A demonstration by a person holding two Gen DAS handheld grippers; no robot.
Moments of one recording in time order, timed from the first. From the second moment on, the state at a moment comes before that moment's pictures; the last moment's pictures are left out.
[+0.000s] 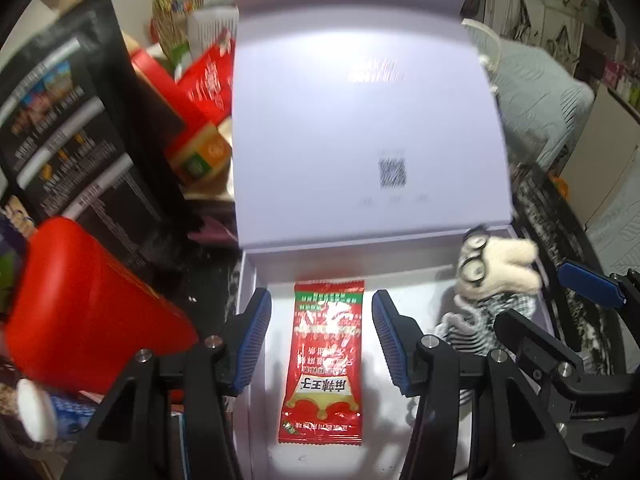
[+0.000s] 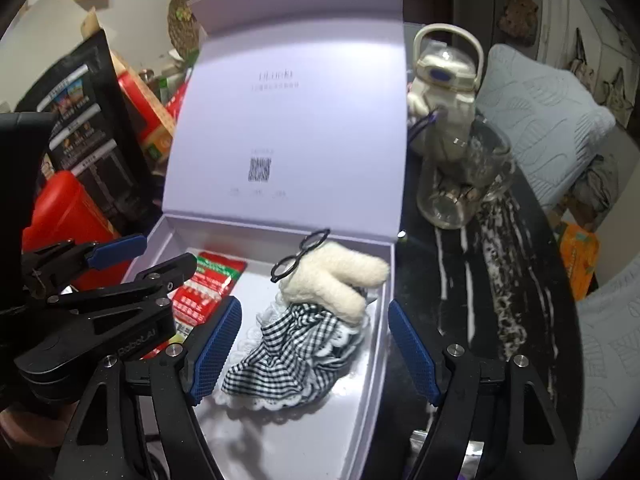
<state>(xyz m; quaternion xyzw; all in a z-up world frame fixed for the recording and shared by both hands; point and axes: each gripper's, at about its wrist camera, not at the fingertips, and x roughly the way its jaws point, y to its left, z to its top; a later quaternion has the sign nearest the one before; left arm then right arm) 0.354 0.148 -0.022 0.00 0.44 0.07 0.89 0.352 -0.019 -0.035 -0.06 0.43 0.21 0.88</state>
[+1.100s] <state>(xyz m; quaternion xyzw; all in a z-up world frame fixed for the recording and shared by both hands) 0.230 0.090 0.099 0.00 0.25 -0.03 0.97 0.216 -0.101 0.094 -0.03 0.24 0.16 0.96</state>
